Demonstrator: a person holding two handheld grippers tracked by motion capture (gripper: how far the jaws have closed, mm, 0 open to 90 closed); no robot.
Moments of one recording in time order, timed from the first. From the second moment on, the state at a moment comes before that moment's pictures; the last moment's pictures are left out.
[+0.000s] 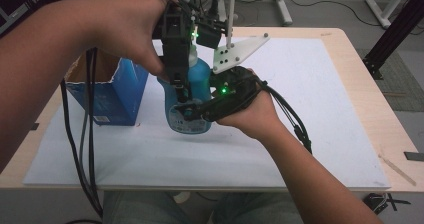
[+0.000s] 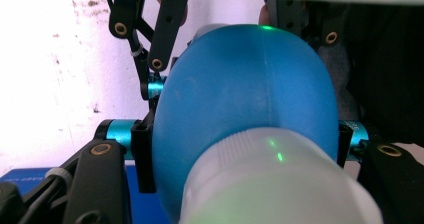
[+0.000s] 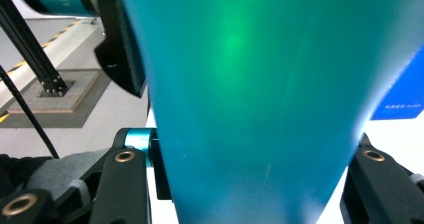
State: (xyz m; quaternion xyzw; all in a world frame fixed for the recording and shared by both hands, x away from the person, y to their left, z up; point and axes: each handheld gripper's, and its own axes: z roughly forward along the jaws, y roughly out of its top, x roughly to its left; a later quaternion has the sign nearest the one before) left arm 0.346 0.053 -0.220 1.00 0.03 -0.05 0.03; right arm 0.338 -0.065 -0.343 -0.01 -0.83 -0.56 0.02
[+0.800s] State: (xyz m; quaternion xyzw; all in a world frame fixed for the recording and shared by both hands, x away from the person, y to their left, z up) left arm 0.349 0.060 -0.211 1.00 0.05 -0.05 0.02; right arm 0.336 -0.122 -0.330 -0.04 -0.87 -0.49 -0.02
